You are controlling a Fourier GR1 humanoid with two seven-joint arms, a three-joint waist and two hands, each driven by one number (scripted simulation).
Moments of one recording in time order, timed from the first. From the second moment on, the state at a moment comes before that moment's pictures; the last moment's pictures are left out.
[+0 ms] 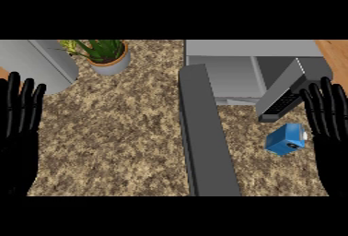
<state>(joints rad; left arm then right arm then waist) 0.01 0.08 0.02 -2.10 0.01 0.05 0.01 0.03 -0.10 0.02 -2.10 -0.01 0.01 0.02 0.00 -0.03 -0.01</state>
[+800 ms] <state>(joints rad) 0.21 0.01 -0.10 -2.19 0.01 0.10 0.02 -0.08 -0.04 0.05 -2.15 -0.11 -0.04 0.22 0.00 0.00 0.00</state>
